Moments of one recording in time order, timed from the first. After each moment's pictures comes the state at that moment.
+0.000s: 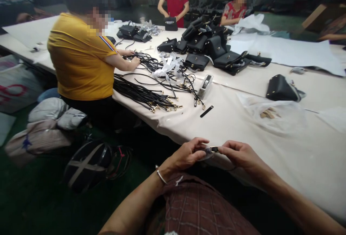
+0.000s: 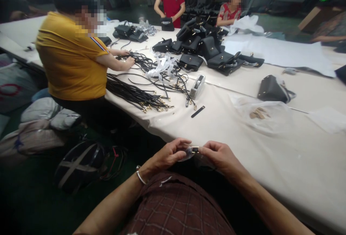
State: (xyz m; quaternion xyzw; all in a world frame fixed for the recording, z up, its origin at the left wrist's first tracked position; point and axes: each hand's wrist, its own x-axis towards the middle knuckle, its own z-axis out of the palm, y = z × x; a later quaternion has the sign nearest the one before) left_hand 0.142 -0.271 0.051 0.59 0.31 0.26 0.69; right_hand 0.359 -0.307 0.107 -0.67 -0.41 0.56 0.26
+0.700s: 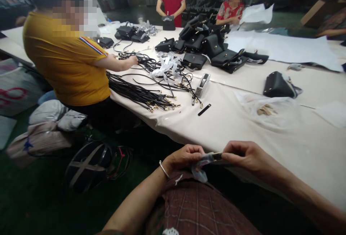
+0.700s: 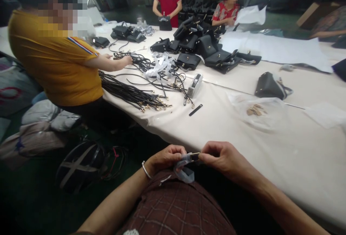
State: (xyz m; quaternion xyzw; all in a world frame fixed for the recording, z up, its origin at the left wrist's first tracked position) left_hand 0.148 -0.277 0.027 0.40 0.22 0.17 0.88; right_hand 0.374 -0.319 0.140 -0.63 -0.53 0.53 0.18
